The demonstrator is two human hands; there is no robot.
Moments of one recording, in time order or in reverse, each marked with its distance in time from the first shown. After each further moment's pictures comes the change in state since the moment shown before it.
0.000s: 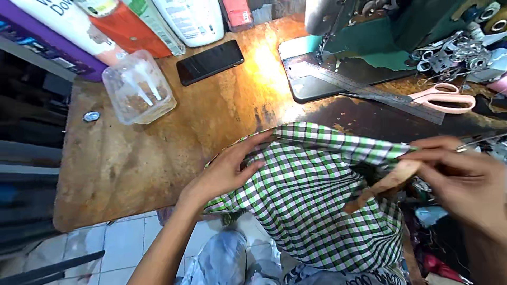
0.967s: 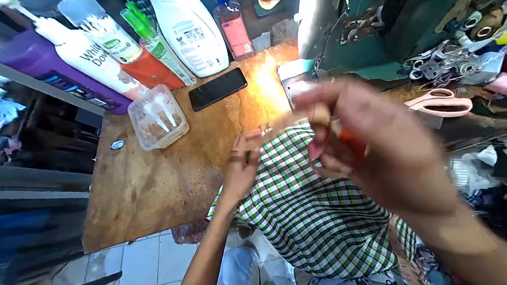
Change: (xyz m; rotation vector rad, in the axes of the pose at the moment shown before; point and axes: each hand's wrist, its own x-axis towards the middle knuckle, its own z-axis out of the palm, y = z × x) left_hand 0.026 0.005 0.019 -0.241 0.458 -0.277; right_hand 0.105 -0.135 0.074 0.815 -0.181 0.111
